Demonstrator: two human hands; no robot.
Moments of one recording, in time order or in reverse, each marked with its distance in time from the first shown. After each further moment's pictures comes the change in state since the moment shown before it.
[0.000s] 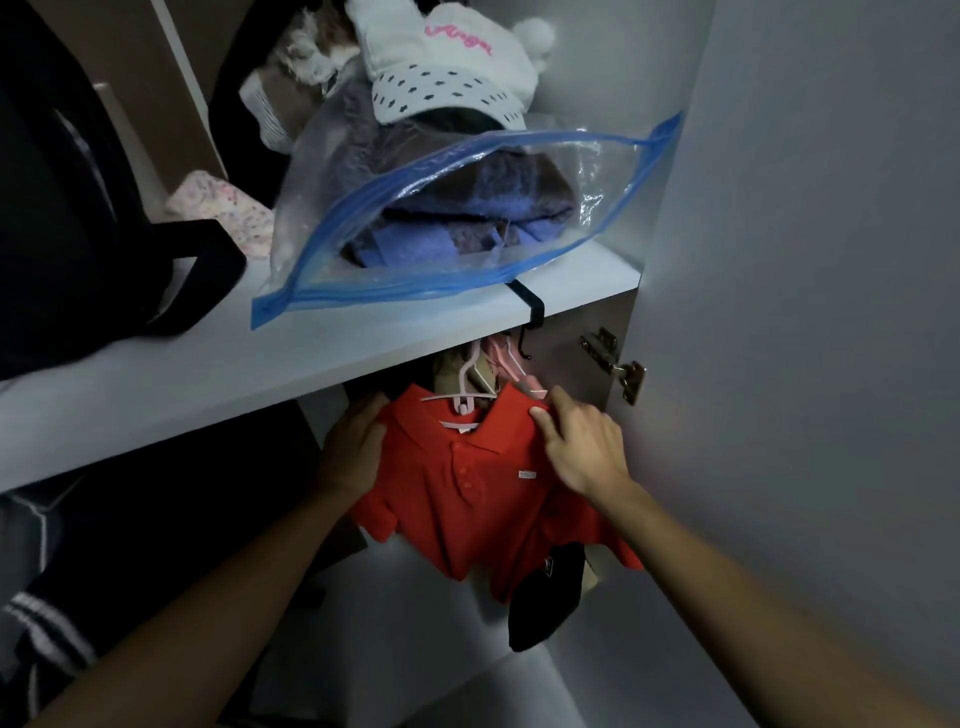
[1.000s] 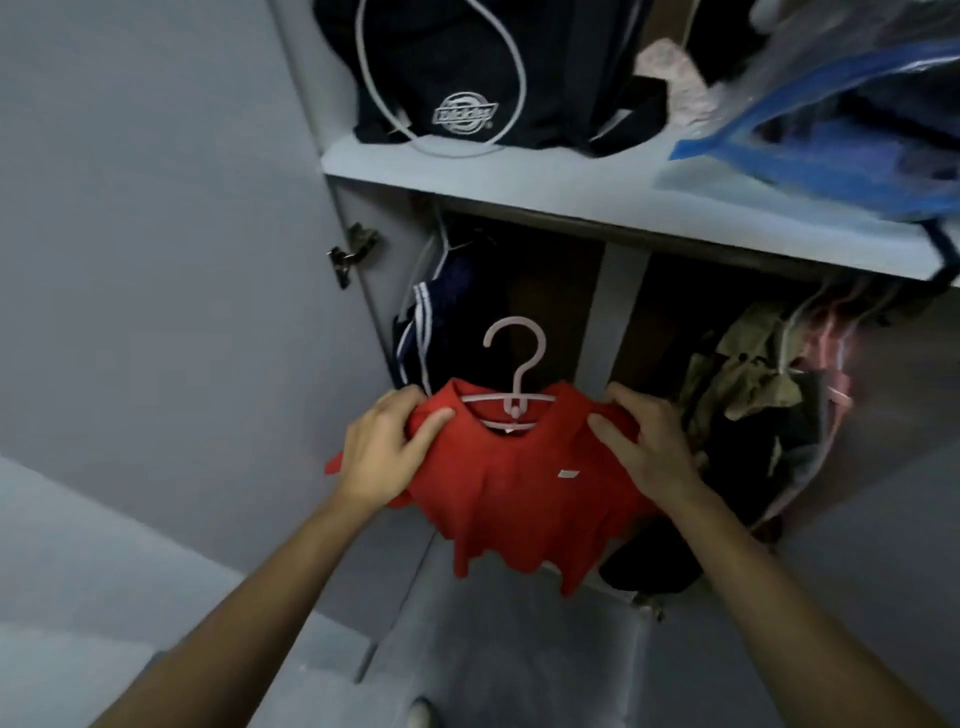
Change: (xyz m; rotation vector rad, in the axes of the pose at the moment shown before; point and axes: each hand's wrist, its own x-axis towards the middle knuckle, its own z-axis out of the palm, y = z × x) left_hand -0.359 0.103 -0.128 0.411 0.499 -0.531; right_hand -0.114 -0.123 0.031 0.743 -0.520 -0.733
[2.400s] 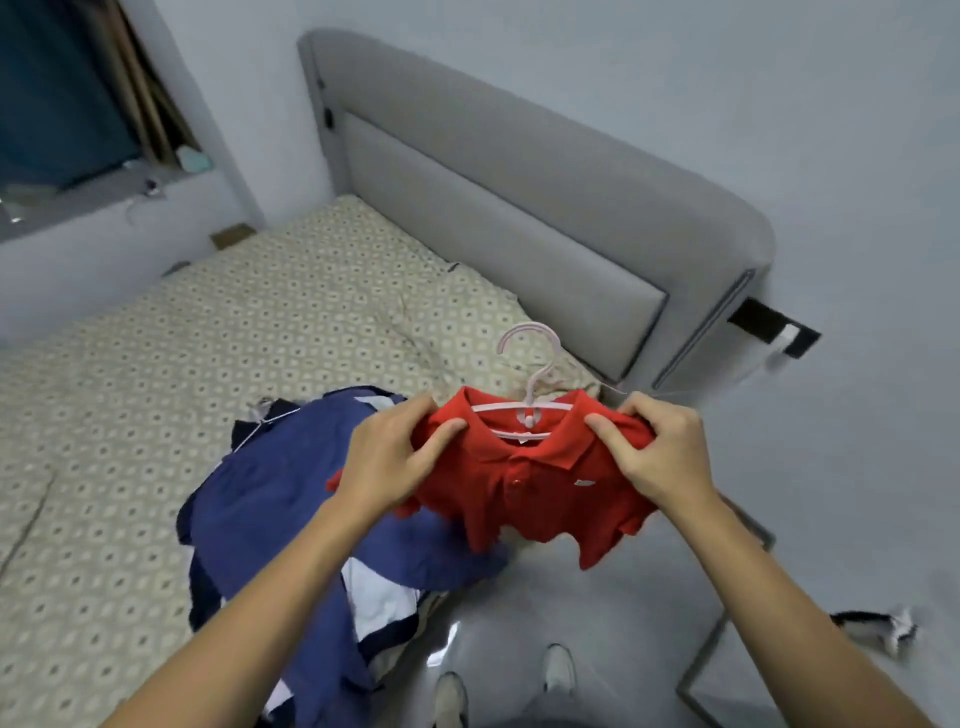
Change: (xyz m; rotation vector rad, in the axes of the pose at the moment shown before) left_hand -0.804 0.089 -0.294 0.743 1.042 -1.460; right_hand -0.440 -0.528 0.457 0.557 -1.150 -1.173
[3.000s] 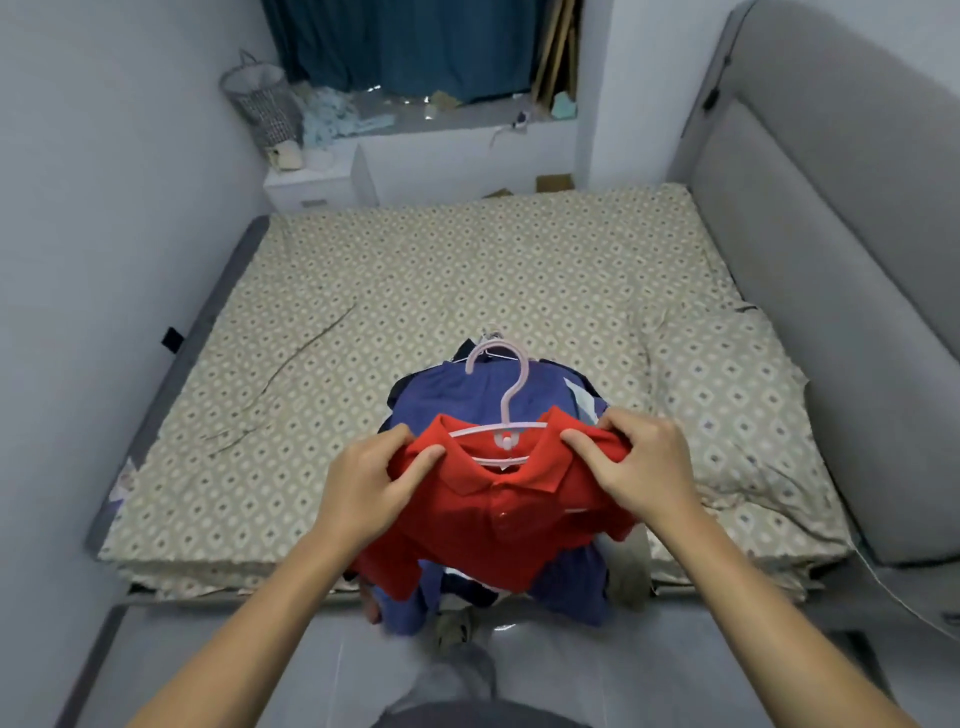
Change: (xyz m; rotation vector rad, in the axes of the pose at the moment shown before) left_hand -0.146 -0.057 -0.082 0.264 0.356 -0.664; right_hand 0.068 -0.112 0.196 0.295 -0.550 -0.474
